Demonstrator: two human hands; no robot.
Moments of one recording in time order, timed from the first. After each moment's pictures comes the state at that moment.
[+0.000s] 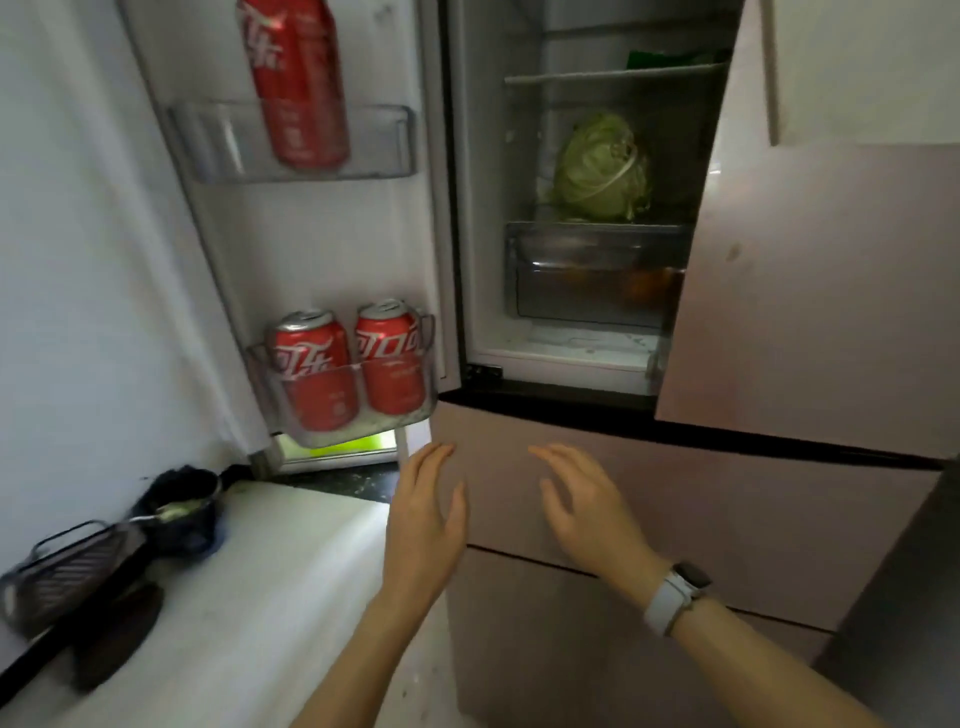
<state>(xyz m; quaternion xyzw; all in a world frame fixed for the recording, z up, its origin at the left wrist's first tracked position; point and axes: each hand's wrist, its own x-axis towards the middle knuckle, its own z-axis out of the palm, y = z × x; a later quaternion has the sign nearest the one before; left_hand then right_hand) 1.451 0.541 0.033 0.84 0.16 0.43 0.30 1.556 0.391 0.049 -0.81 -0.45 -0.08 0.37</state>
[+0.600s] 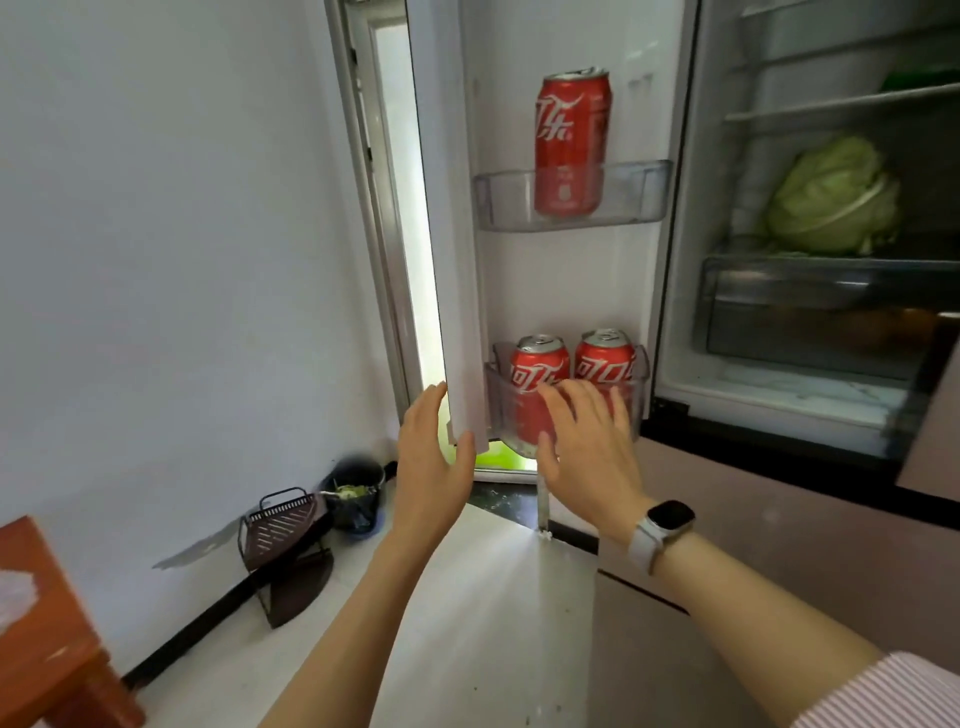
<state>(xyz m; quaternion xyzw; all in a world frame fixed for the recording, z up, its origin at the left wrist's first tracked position) 1.327 0.648 0.109 0.78 0.27 0.50 0.24 1.470 0.556 0.113 -0.76 -0.52 -0.28 0.27</state>
